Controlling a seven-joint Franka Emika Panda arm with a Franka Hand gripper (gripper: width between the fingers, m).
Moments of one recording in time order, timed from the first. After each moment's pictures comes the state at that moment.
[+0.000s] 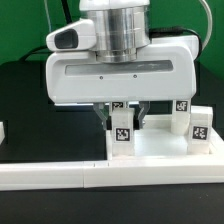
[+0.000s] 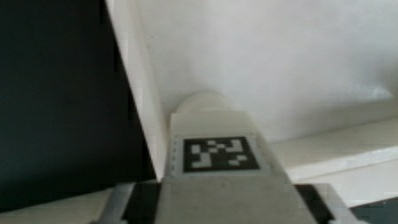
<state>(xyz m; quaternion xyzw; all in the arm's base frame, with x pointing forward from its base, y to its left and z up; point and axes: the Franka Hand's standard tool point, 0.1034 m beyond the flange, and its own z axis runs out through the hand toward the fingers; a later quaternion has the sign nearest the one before) 0.624 0.003 0.065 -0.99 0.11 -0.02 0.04</state>
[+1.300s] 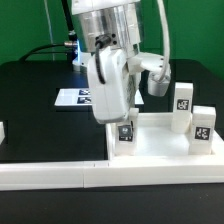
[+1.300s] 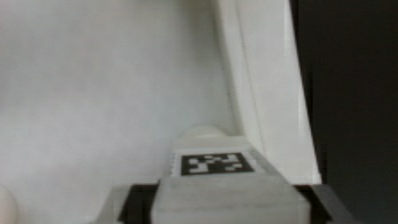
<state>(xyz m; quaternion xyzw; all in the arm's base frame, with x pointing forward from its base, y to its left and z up) 0.627 0.008 0.066 -0.61 0.78 0.03 0.09</state>
